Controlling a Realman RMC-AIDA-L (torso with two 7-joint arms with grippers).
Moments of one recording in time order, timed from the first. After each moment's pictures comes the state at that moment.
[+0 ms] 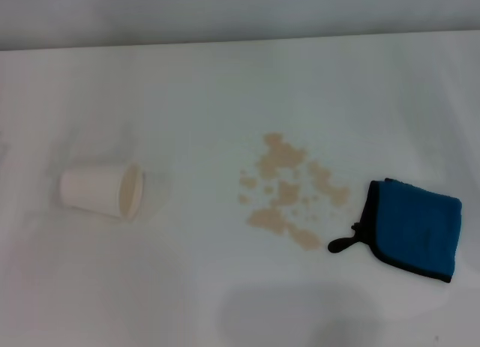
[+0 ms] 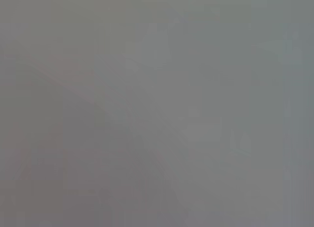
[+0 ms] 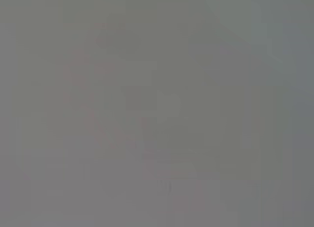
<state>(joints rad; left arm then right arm) -0.37 -2.08 1.02 0.08 -2.83 -1.55 2.82 0.41 2.01 -0.29 -0.06 2.38 1.29 -2.83</state>
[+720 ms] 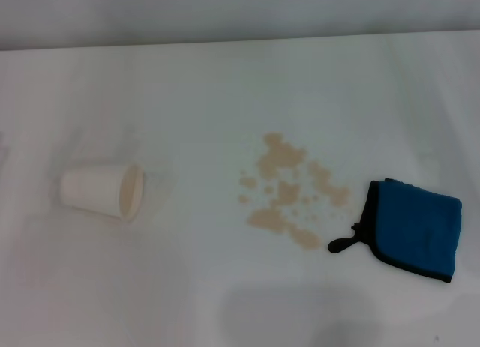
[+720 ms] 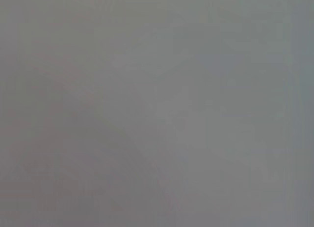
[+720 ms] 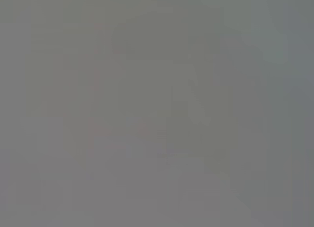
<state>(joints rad) -0.36 -2.08 1.03 0.08 -2.82 -1.56 2.81 0.39 2.01 -0.33 -0.05 2.38 1.32 -2.82</state>
